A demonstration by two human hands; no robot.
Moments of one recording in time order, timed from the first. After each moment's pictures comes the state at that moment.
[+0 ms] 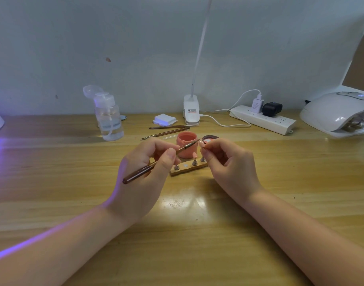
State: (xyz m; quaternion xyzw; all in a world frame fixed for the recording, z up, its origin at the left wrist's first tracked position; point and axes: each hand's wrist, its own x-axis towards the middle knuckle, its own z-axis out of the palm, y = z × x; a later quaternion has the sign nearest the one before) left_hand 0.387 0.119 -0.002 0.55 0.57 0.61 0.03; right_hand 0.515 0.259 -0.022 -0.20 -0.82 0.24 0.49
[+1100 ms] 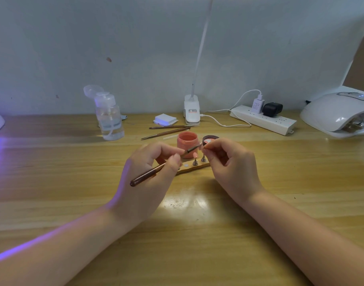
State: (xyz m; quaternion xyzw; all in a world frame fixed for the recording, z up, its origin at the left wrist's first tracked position) left_hand 0.390 0.119 -0.001 0.54 0.60 0.59 0.03; right_hand 0.513 0.262 -0.024 -0.19 -0.82 0.18 0.52
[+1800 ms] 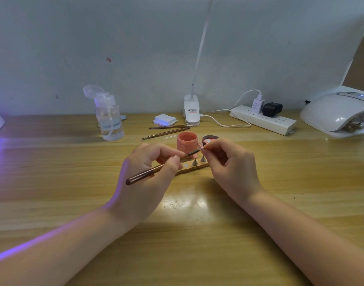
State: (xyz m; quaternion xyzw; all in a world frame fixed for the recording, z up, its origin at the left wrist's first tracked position) left_hand 0.389 0.118 -0.002 0.54 0.60 0.59 0.03; right_hand 0.514 0.261 -0.024 -0.19 -0.82 0.20 0.51
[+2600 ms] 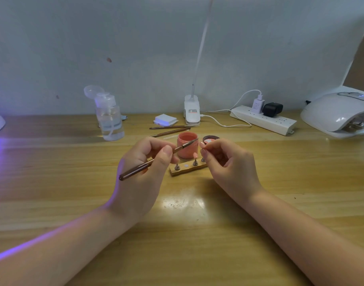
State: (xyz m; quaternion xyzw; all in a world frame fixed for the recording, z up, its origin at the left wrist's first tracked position) left_hand 0.390 0.121 -0.002 0.50 0.55 0.67 0.07; right_hand 0.515 0.259 -0.023 -0.20 -0.81 0.25 0.48
